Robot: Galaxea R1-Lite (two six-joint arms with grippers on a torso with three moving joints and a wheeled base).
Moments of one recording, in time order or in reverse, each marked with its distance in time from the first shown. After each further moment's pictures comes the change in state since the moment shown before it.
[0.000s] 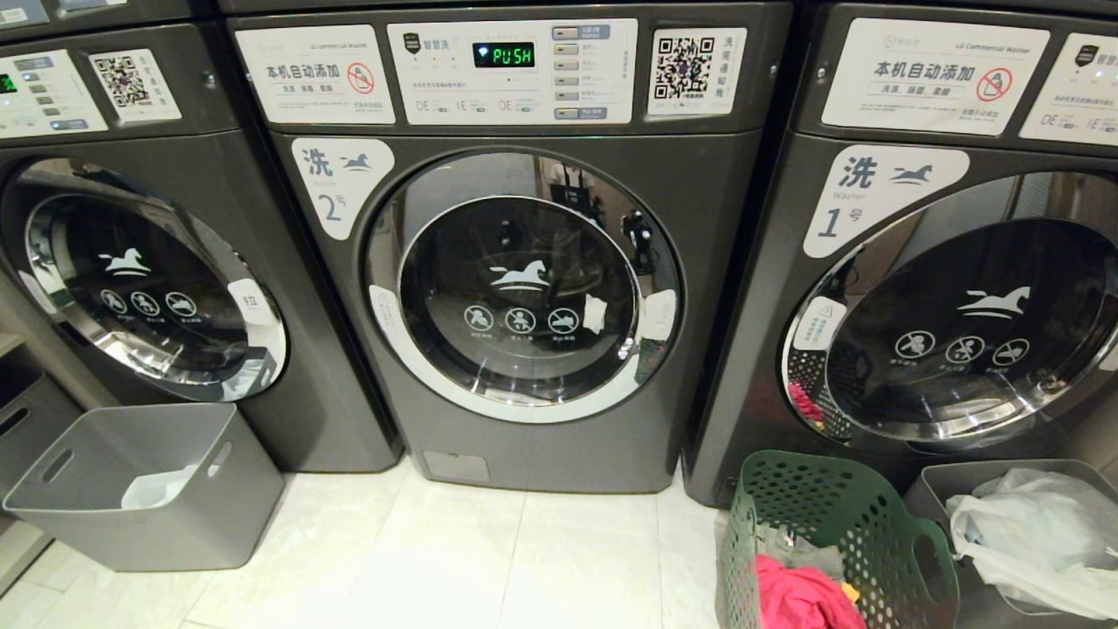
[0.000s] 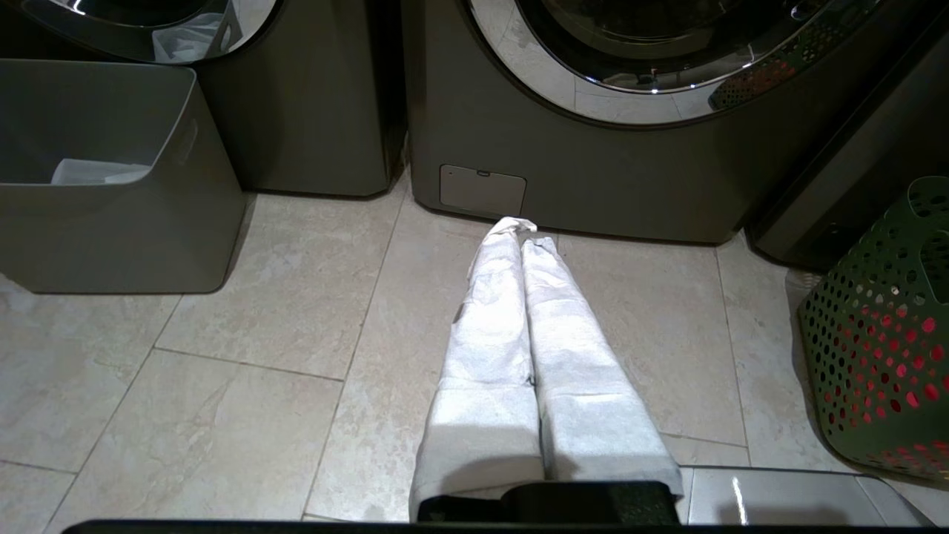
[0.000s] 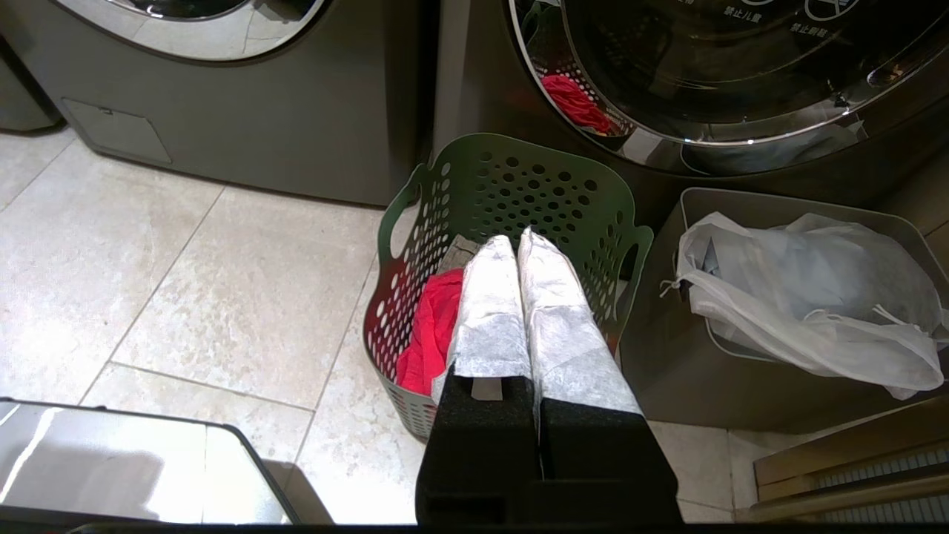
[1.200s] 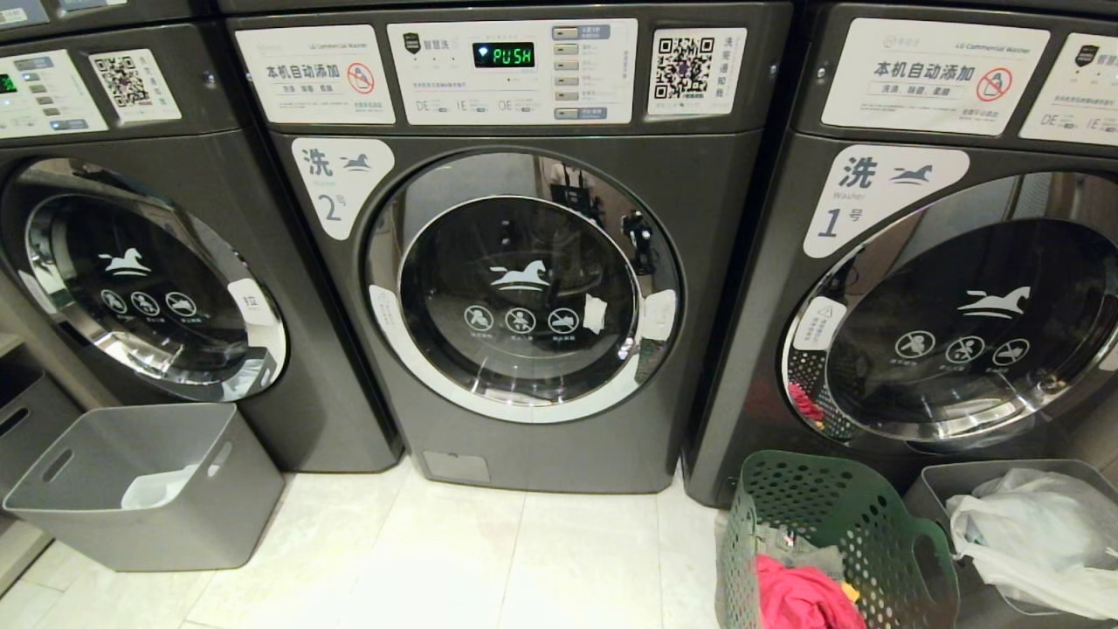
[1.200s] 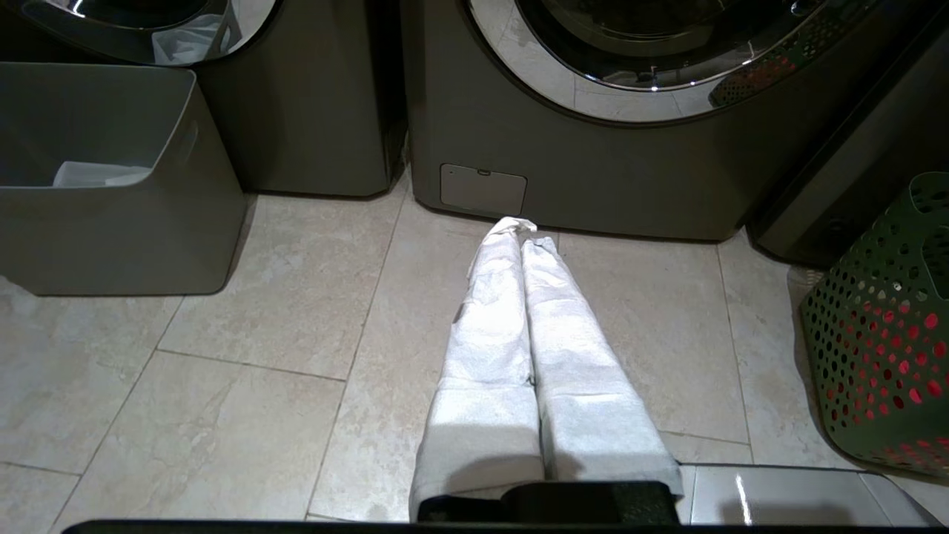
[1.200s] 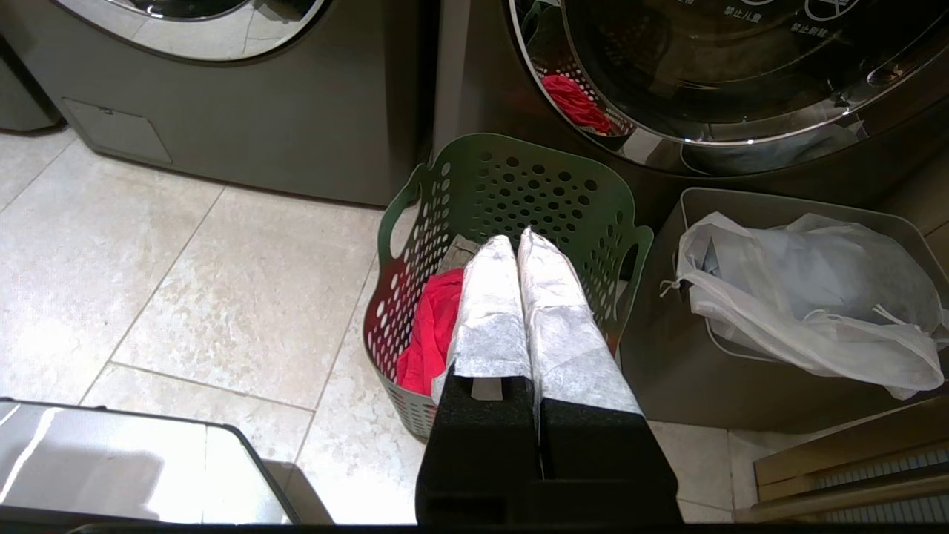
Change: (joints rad) left arm 0.000 0.000 -0.001 0.001 -0.002 0.009; right arm 0.000 0.000 0.000 0.000 0.000 0.000
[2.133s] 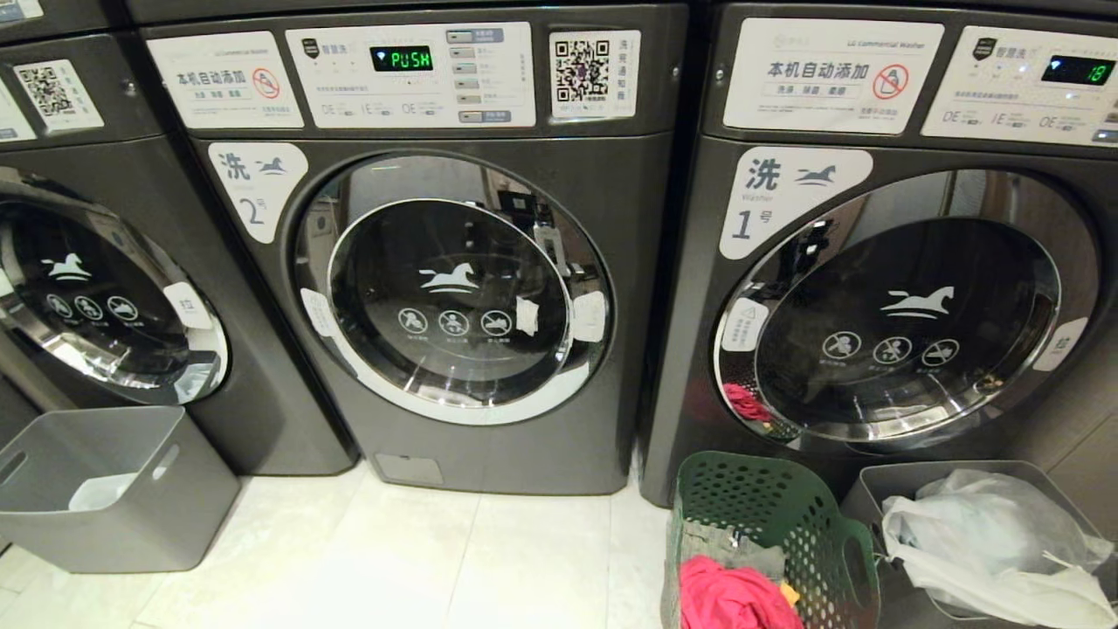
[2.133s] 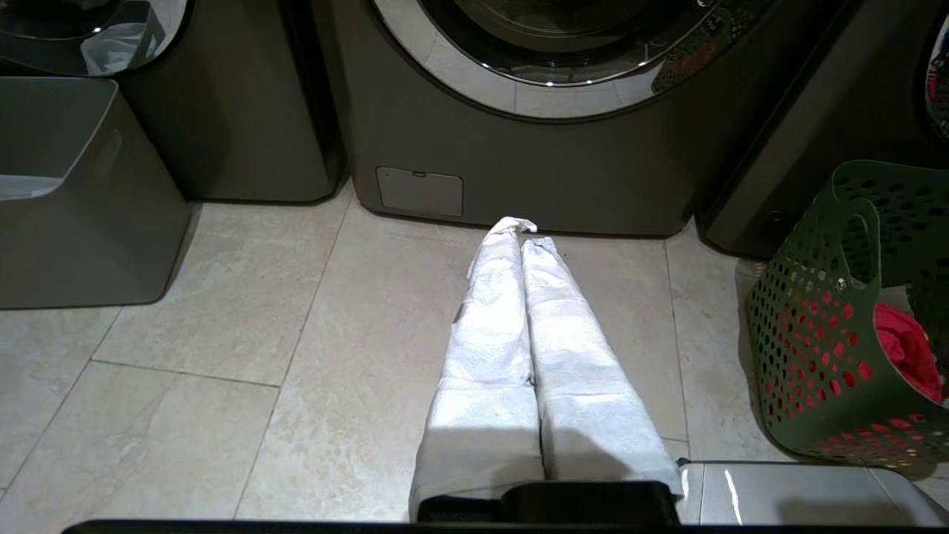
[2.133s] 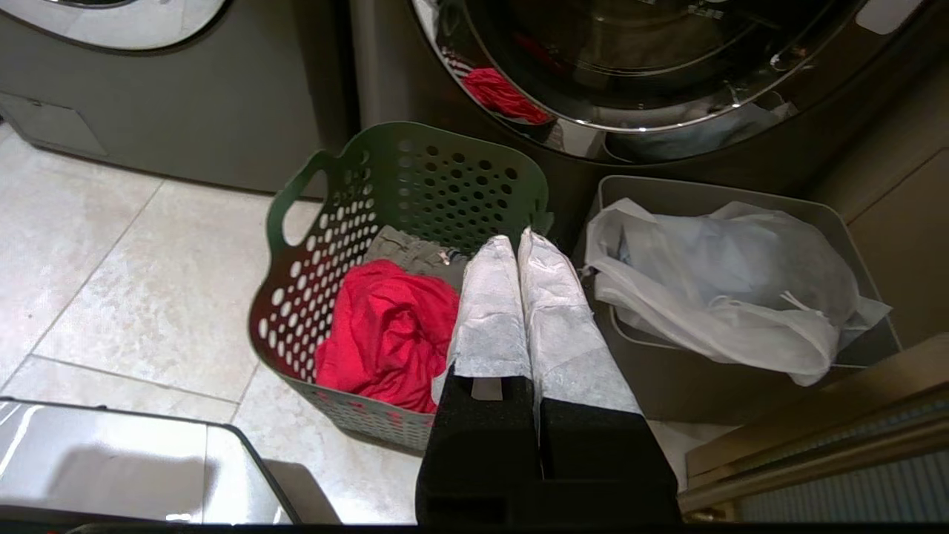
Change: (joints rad) left arm 0.000 0.001 0.001 0.001 -0.006 0.022; right arm 0.000 0.000 0.000 0.000 0.000 0.000
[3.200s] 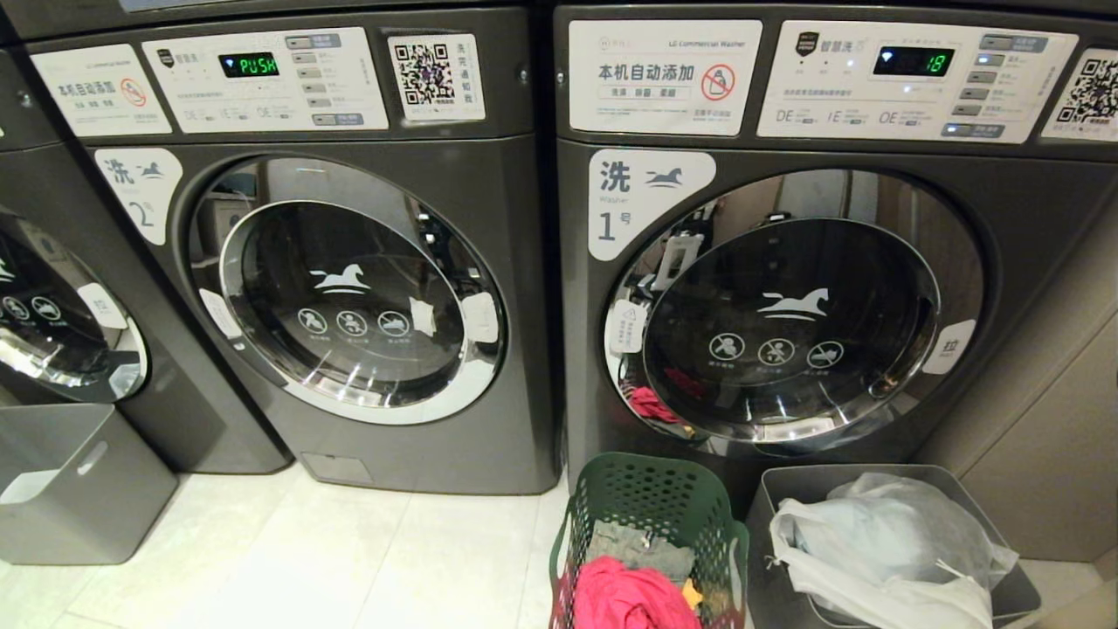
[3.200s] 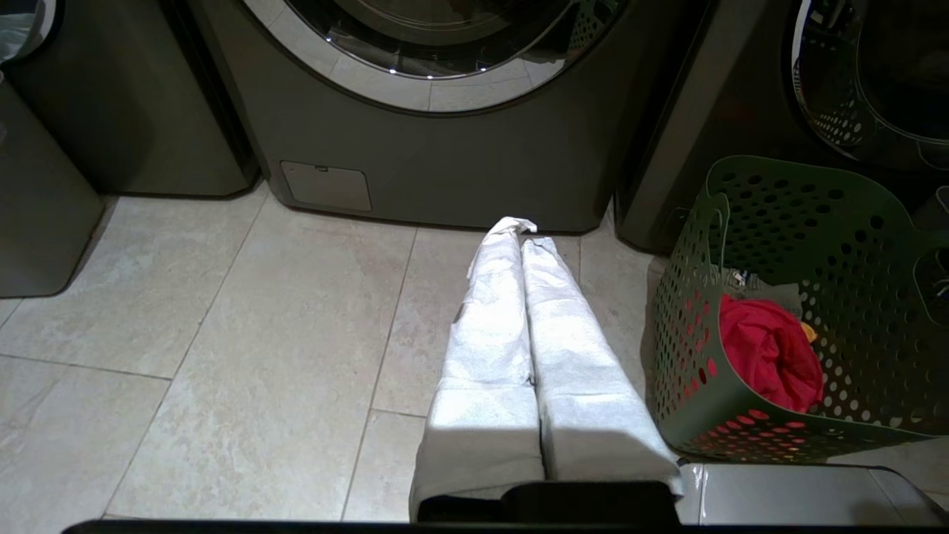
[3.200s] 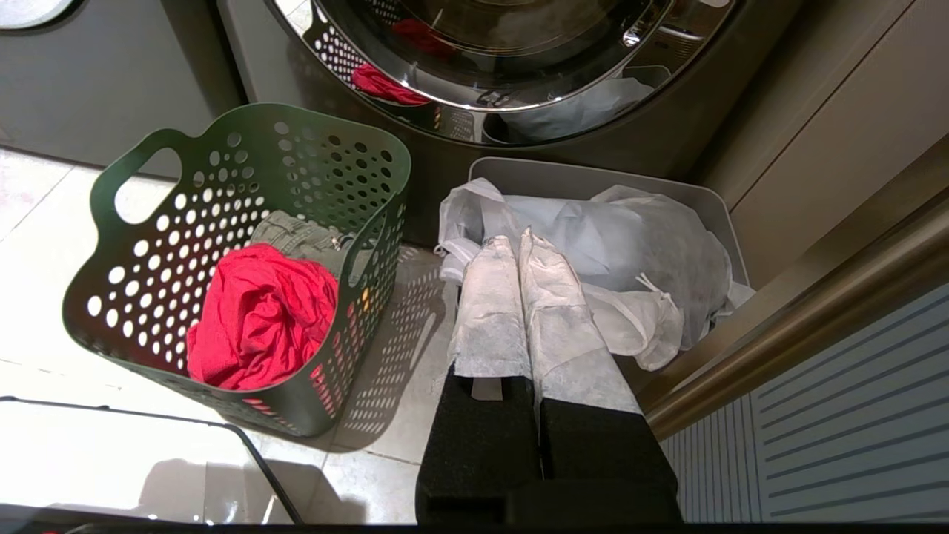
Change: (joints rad) left arm 0.000 0.000 0.000 0.000 0.000 -0.002; right arm 0.000 0.000 0.000 0.000 0.000 0.001
